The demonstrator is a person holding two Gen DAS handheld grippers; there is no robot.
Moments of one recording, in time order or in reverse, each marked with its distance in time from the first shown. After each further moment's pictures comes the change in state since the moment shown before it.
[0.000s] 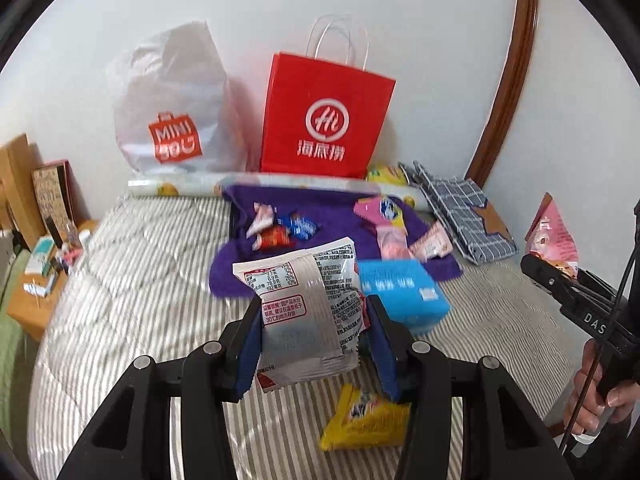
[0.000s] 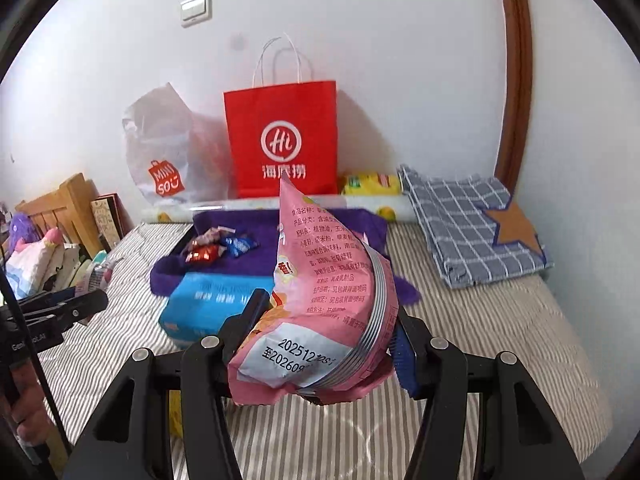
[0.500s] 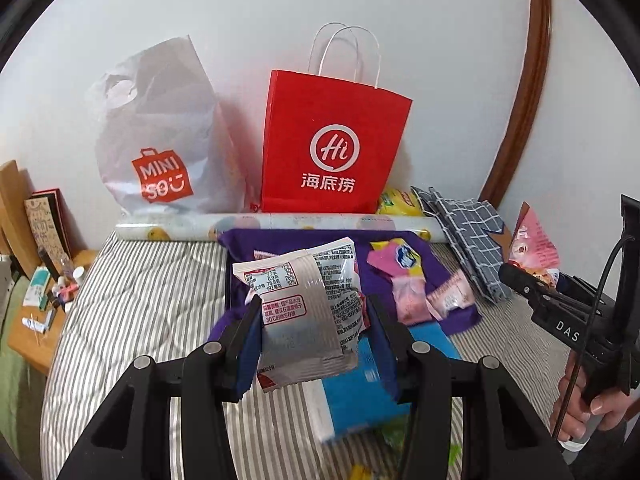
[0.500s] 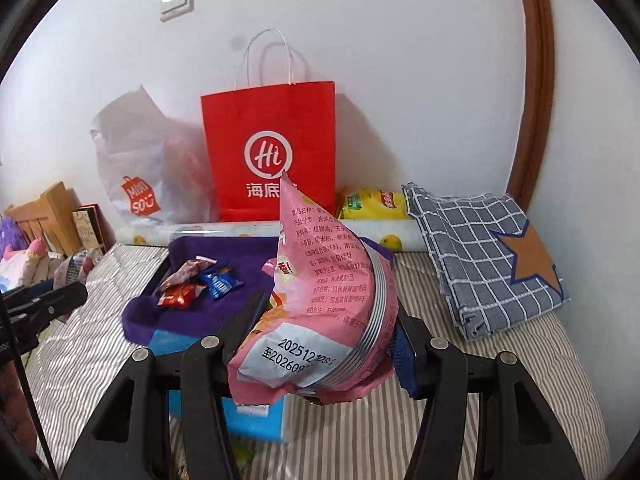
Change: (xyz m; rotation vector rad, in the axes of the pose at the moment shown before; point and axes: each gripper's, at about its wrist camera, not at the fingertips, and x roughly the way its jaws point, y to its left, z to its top) left arm 0.051 0.005 0.066 0.011 -0.019 0.023; right arm 0.081 0.000 0.053 0.004 0.023 -0.019
